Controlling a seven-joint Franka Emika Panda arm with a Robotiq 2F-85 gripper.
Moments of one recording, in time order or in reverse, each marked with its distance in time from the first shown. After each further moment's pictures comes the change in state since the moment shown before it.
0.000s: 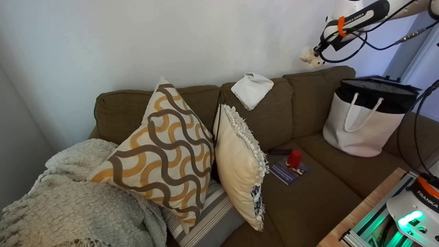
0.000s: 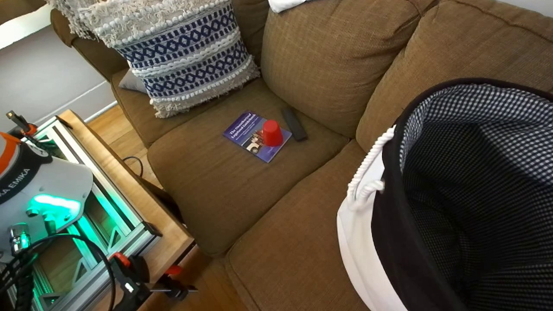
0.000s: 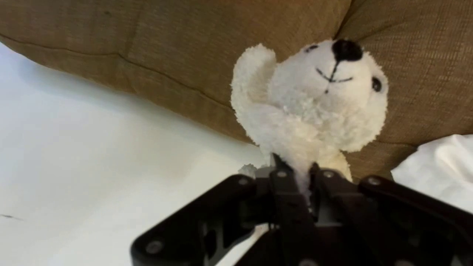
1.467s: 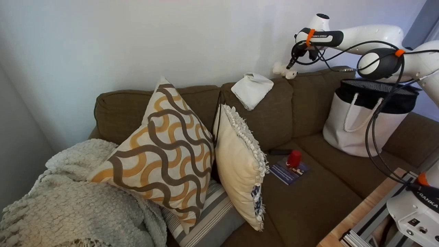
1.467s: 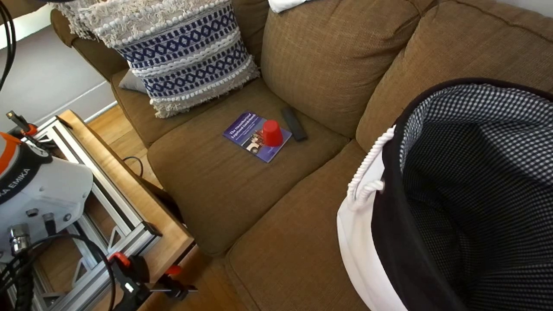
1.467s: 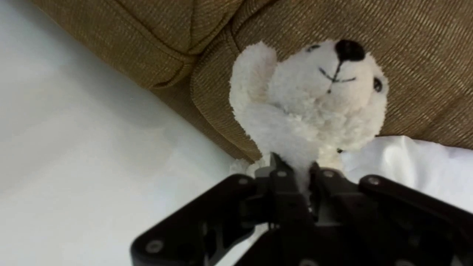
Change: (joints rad) arm -0.067 0.713 0.237 1.014 0.204 -0.430 -0.600
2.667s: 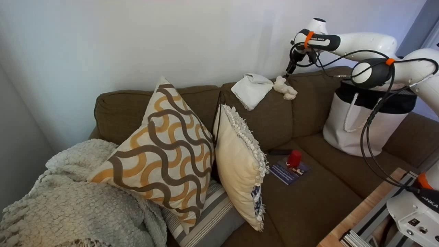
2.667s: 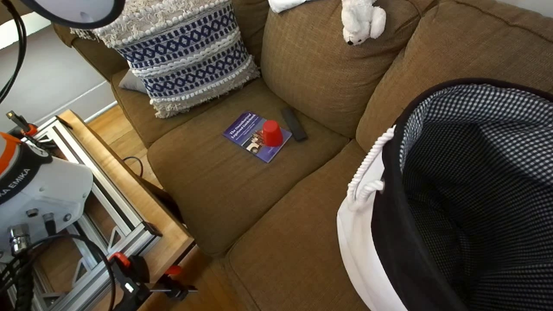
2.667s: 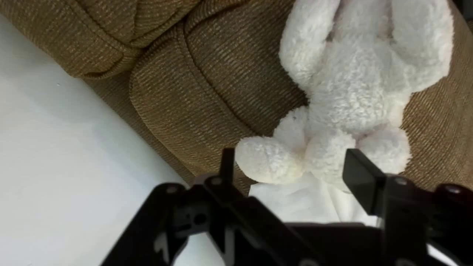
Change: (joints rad) arm 0.017 0.096 -0.005 0.152 0.046 -0.183 -0.202
